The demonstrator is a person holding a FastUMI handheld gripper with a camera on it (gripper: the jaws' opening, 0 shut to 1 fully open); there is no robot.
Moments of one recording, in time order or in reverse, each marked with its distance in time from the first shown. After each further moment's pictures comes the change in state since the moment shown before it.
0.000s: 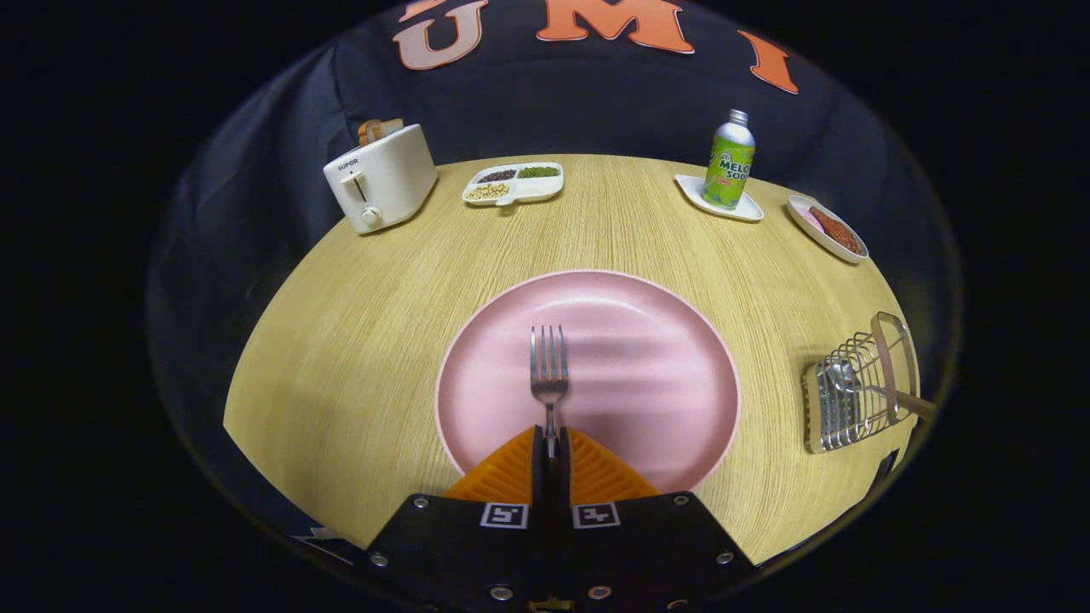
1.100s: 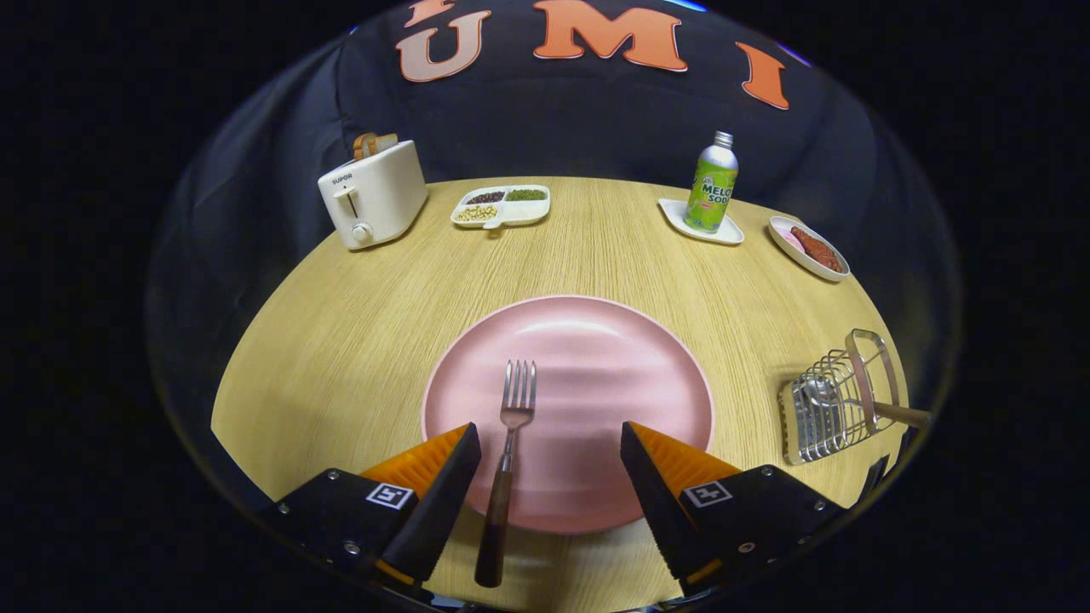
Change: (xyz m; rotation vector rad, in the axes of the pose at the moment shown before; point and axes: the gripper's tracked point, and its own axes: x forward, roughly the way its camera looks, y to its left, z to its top) arm 0.006 -0.005 0.006 -0.019 -0.059 -0.054
